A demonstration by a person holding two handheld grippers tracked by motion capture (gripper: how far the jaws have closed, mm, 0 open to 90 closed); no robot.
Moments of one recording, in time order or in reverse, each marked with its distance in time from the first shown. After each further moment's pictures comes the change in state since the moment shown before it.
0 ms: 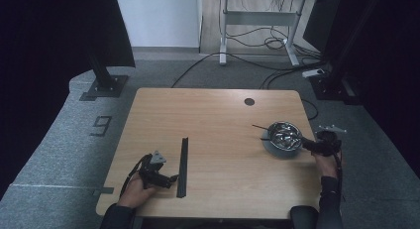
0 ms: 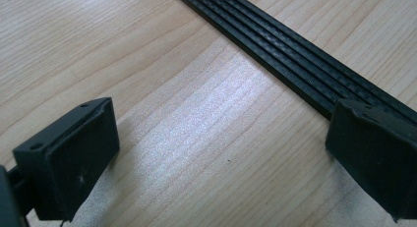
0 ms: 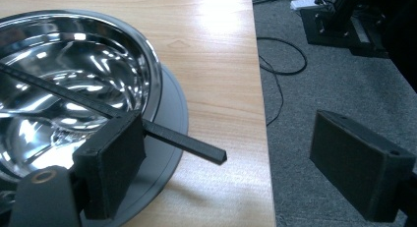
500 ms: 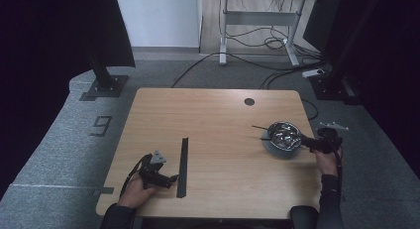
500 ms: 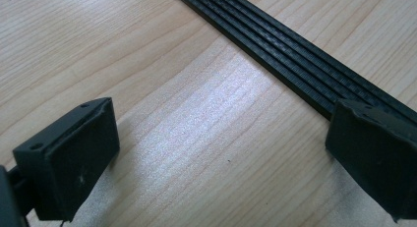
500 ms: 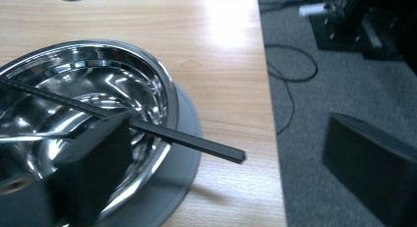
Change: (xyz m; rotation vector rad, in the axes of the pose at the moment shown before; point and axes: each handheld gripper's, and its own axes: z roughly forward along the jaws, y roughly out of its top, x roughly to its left) left arm 0.000 0.000 0.000 -0.001 0.000 -0.001; right arm 0.005 0.012 -0.005 -0.018 0.042 0.030
